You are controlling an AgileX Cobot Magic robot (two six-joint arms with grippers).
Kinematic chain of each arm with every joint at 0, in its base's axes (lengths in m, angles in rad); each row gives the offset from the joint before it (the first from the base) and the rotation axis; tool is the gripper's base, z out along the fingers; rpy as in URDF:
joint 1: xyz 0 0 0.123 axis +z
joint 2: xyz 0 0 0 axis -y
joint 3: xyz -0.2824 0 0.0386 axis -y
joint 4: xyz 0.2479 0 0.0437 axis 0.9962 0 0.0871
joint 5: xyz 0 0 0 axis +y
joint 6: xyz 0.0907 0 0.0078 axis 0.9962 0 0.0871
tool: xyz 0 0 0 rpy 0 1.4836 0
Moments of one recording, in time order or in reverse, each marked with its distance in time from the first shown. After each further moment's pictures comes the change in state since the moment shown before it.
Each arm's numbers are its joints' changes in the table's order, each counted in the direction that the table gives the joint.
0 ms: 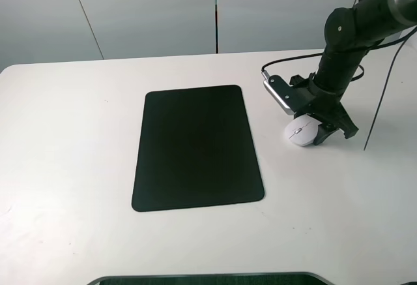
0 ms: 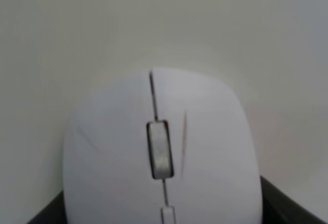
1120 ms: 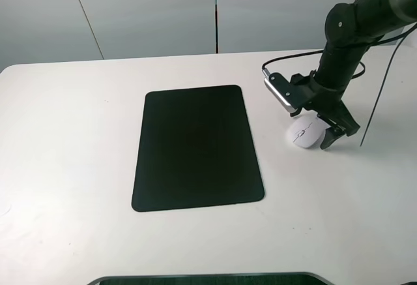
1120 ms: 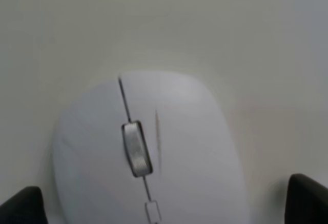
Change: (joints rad) left arm 0.000 0.000 0.000 0.000 0.000 0.000; right arm -0.002 0.002 0.020 0.000 0.042 -0.002
